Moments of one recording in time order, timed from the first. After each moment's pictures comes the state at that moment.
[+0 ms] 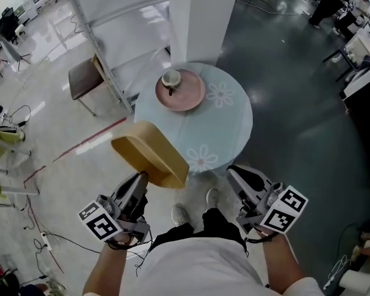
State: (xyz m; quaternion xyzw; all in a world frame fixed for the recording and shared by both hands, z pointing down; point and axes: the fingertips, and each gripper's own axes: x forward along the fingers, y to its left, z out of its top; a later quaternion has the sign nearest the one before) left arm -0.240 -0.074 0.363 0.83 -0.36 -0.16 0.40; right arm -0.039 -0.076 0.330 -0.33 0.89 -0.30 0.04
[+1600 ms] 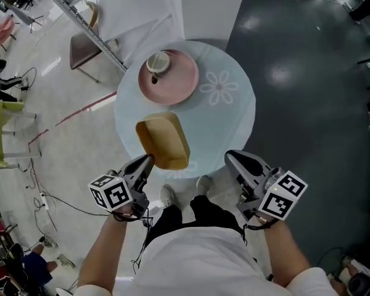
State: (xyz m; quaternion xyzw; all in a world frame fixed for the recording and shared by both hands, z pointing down) left arm -0.120 -0.200 0.531 0.75 -0.46 0.02 0.47; right arm 0.077 -0.239 0.436 -0.25 0.88 -0.40 -0.02
